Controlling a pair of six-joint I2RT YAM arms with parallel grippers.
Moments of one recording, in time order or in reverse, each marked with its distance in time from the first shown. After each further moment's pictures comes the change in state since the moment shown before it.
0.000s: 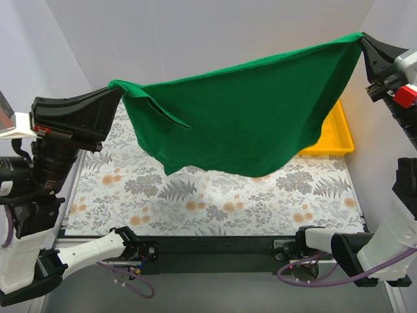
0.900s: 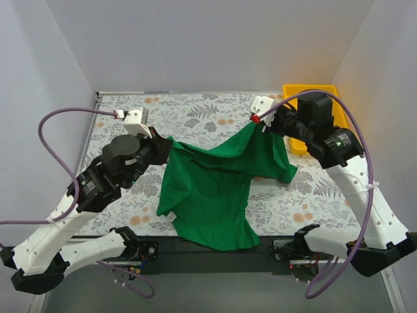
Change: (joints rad) left arm 0.000 0.059 -0.429 -0.574 -0.360 -0.211; right arm 0.430 -0.093 -0.959 -0.045 0.262 -0.320
